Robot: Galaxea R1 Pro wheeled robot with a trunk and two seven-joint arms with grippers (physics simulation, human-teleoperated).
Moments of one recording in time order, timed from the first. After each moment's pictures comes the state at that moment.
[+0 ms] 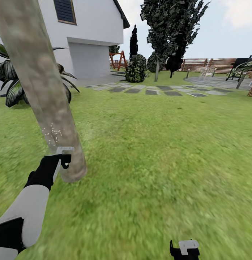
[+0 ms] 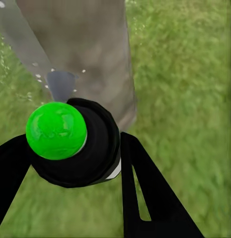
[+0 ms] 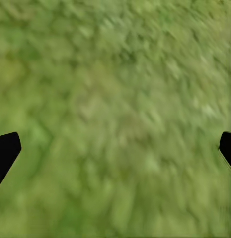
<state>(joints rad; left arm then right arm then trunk) -0.95 0.10 0.29 -0.74 -0.31 0.55 -0.07 -0.39 0.02 -0.41 -0.10 0.68 -0.57 -0.39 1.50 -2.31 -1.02</state>
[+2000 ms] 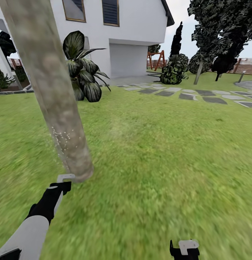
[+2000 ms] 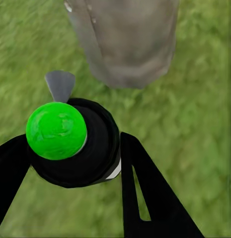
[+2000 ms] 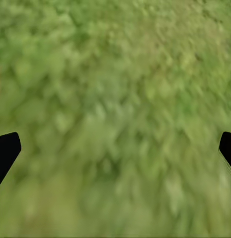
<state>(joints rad) -0.72 0.06 0.35 -0.64 -0.31 0.31 0.02 -0.39 0.02 -0.41 -0.10 0.68 -0.57 -0.39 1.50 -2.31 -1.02</state>
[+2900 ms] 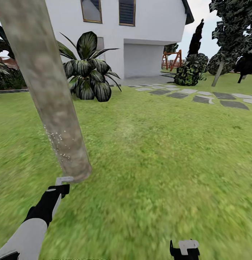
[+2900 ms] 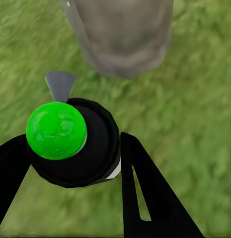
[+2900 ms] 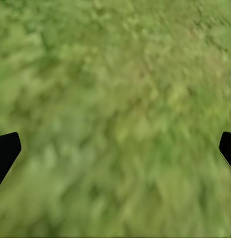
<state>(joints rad) -0.70 0.07 0.36 -0.63 -0.31 0.31 0.02 -0.39 0.02 -0.41 -0.10 0.68 -0.57 -0.39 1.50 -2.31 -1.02</state>
